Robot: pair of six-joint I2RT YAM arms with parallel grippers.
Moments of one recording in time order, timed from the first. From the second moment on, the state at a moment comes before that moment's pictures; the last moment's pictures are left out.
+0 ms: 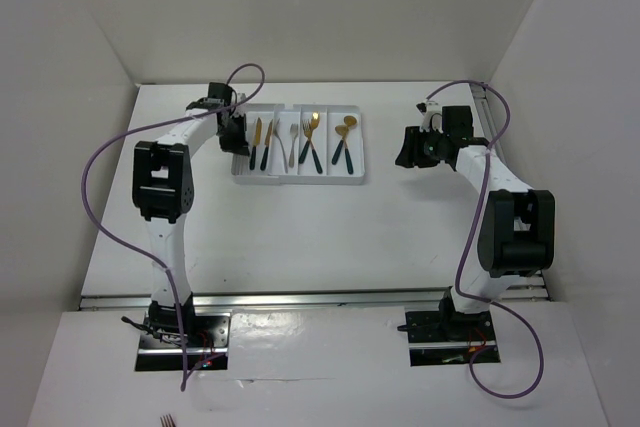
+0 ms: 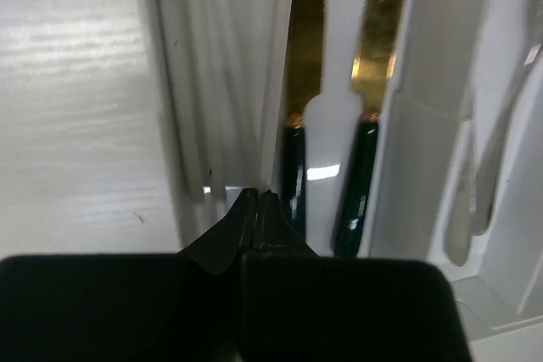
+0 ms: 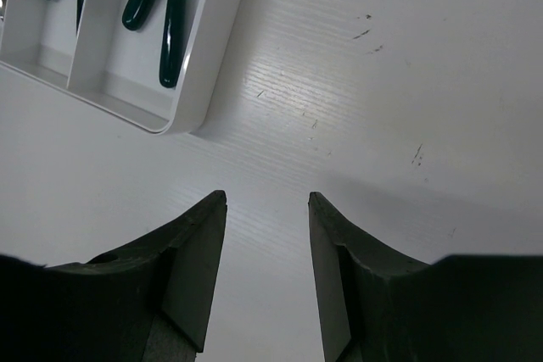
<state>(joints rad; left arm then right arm) -0.08 2.23 1.82 -0.63 0.19 -0.19 -0.01 1.63 1.12 -0.32 -0.45 -0.02</state>
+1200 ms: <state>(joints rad) -0.15 2.14 1.73 -0.60 0.22 -0.16 -0.01 1.63 1.12 -0.32 -0.45 -0.02</state>
